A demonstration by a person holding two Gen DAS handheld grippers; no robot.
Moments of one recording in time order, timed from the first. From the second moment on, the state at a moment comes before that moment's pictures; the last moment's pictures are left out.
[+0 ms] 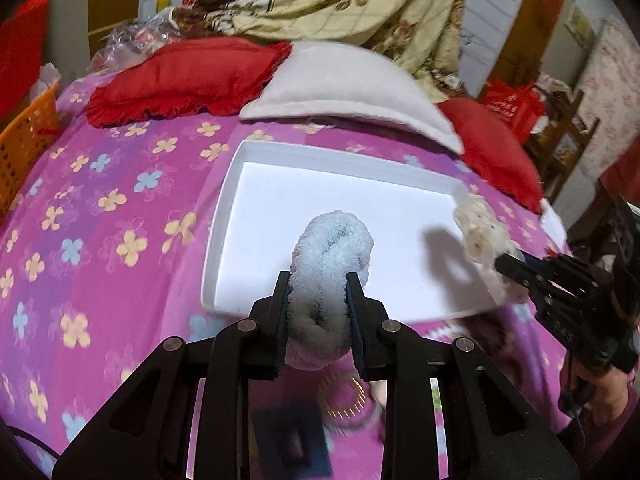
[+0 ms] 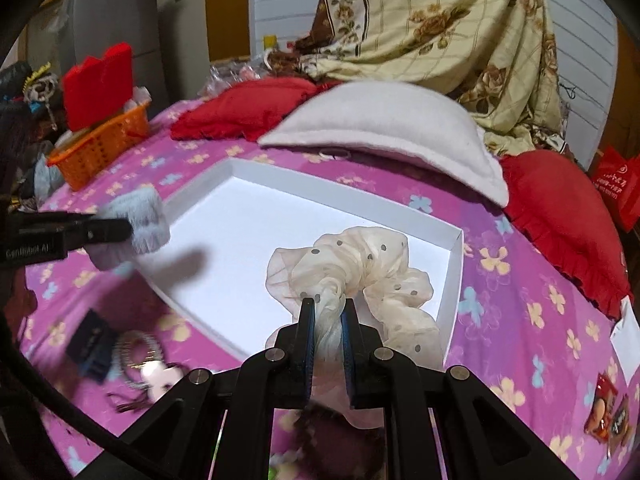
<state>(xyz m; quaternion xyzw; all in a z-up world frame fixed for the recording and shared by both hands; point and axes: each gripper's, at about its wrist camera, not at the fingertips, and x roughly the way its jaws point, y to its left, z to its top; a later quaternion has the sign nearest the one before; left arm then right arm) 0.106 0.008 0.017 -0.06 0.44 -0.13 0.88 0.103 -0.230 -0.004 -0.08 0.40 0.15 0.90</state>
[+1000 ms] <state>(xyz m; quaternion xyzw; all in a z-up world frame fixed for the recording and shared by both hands) 0.121 0.010 -0.012 -0.02 0.46 -0.04 0.89 0.087 -0.232 -0.013 -0.02 0.43 0.12 0.89</state>
